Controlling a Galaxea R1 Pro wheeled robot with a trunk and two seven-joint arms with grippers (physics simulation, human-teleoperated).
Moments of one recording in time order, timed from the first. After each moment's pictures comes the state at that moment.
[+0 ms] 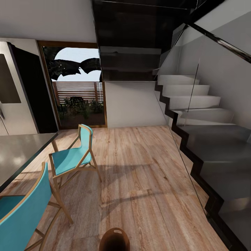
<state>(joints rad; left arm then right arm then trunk) 0.02 -0.04 -0.01 -0.24 0.01 -0.09 0.02 0.07 -0.02 -0.03 0.06 0.03 -0.06 -0.02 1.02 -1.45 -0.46</state>
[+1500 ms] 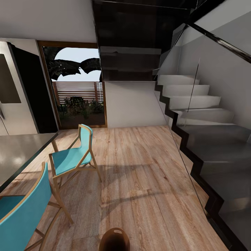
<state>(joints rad) 0.02 -0.04 -0.01 -0.24 0.01 -0.09 0.02 0.07 -0.02 -0.03 0.06 0.03 -0.06 -0.02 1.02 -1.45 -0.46</state>
